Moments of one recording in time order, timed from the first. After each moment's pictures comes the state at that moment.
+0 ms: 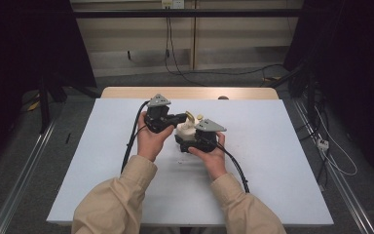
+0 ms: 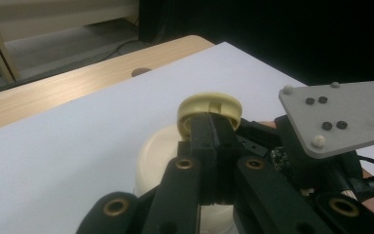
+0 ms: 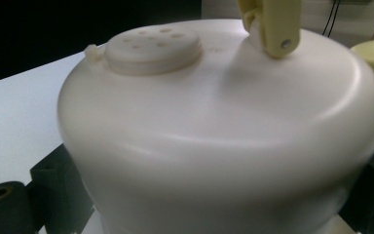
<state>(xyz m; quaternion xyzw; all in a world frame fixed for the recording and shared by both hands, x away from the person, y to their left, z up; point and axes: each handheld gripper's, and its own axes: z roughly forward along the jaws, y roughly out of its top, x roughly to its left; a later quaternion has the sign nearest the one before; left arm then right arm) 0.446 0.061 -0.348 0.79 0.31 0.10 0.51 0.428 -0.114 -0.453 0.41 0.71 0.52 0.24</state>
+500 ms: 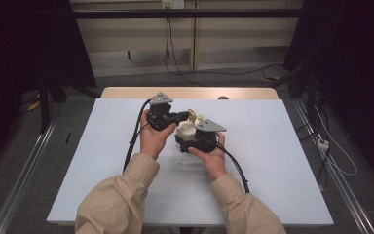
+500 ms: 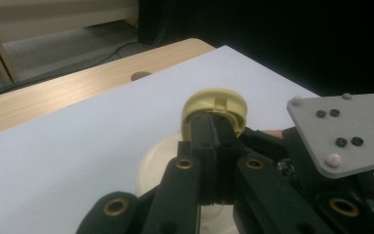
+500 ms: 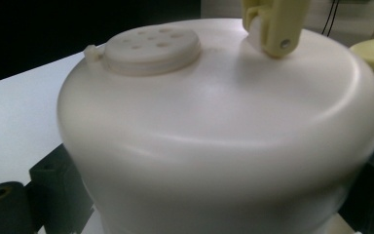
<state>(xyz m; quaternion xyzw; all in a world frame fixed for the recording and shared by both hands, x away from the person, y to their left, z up) 0.453 0.056 -0.350 0.79 0.31 0.09 0.52 0.427 -0.115 -0.453 0.41 0.71 0.52 0.24</state>
